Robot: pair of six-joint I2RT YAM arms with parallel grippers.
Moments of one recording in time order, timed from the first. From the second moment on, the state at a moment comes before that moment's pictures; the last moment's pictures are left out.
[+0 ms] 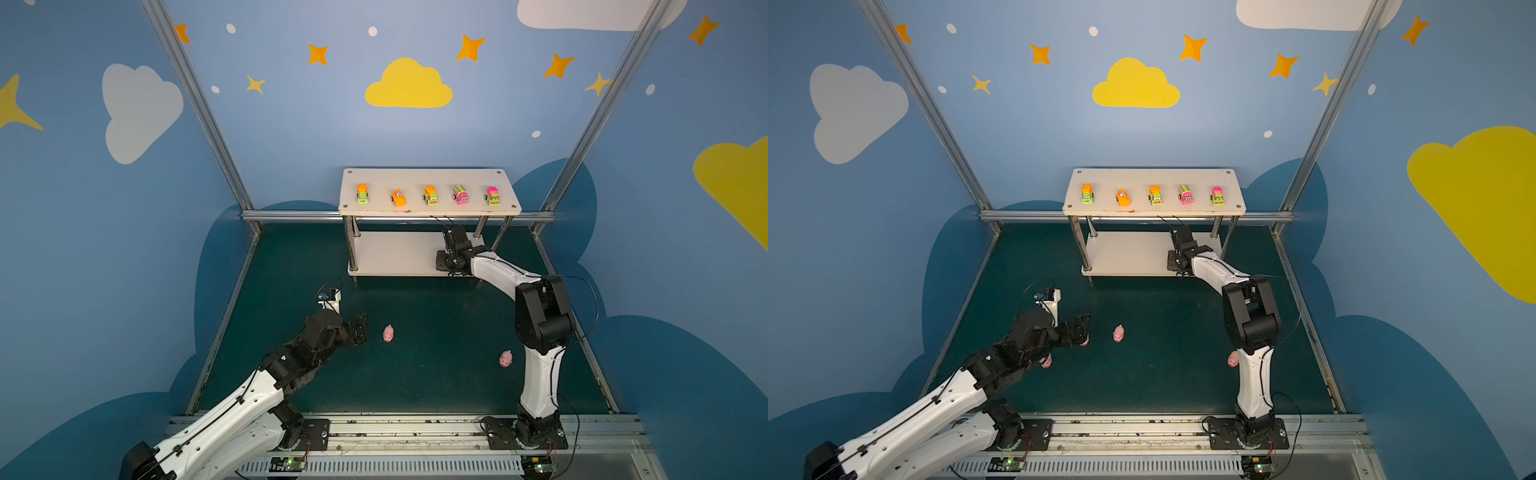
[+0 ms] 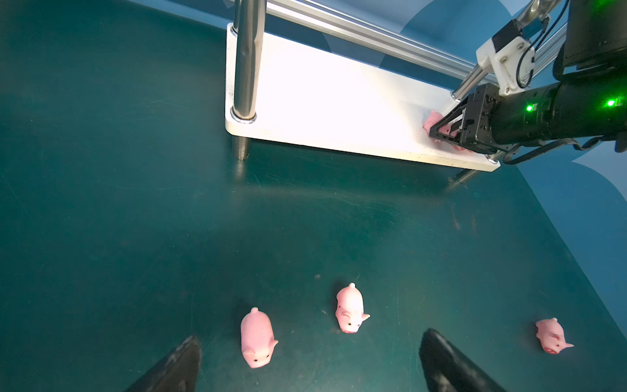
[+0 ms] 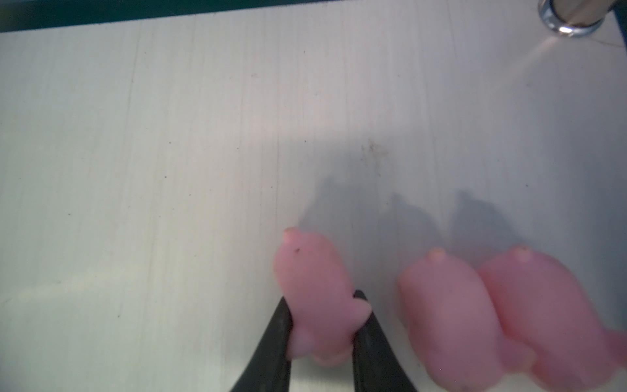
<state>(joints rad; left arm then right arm) -0.68 0.80 0.56 -0.35 -0.25 -0.59 0.41 2.02 1.52 -0.41 0.18 0.35</state>
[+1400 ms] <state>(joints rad) -0.68 0.76 0.56 -0.35 -0.23 -0.60 0.42 1.86 1.40 -0.43 0.18 0.39</state>
